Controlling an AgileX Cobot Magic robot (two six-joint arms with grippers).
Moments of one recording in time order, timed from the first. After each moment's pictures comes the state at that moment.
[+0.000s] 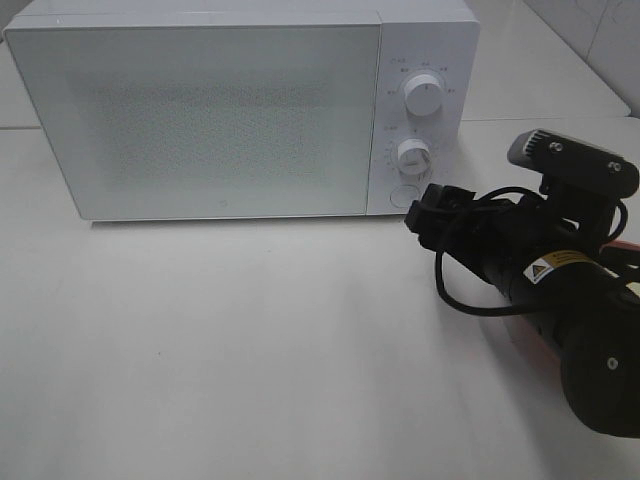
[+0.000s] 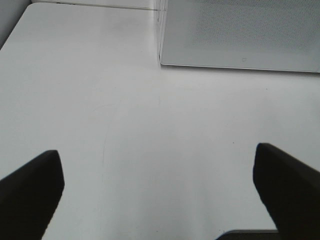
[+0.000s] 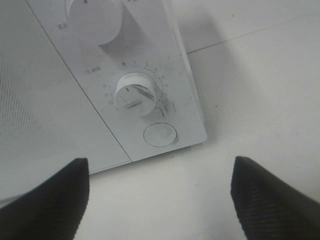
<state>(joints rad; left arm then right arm) 0.08 -0.01 -0.51 -0.16 1.08 0.04 0.77 1.71 -0.38 0.77 -1.13 0.17</state>
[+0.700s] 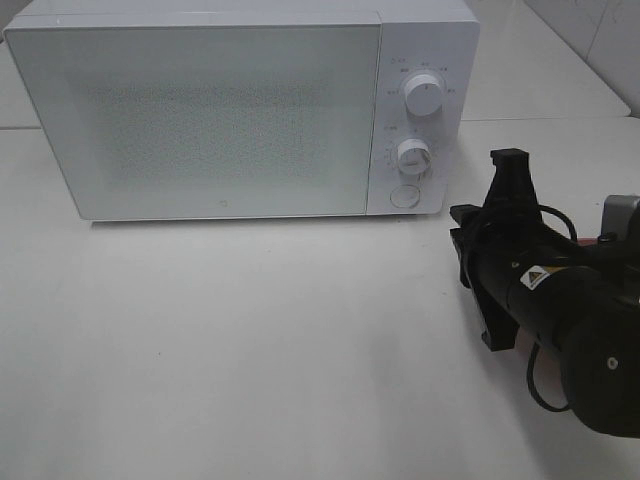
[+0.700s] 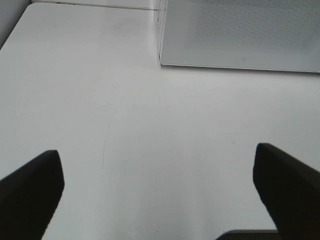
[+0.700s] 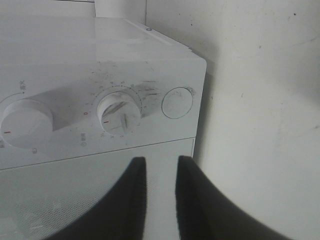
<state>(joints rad) 0.08 -0.01 -0.51 -0.16 1.08 0.04 0.77 1.71 -0.38 0.77 -1.06 1.28</state>
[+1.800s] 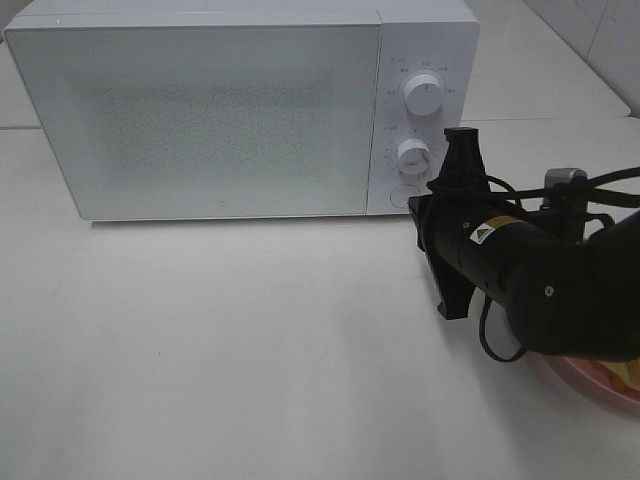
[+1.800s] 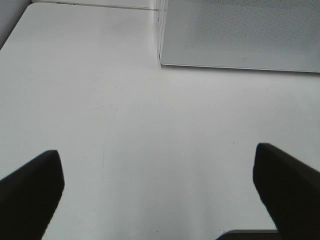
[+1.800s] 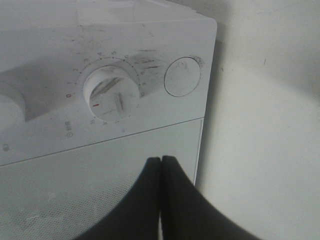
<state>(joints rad) 0.08 -0.01 -0.51 -0.16 1.08 0.04 0.69 1.79 -0.55 0.67 -0.89 1.31</state>
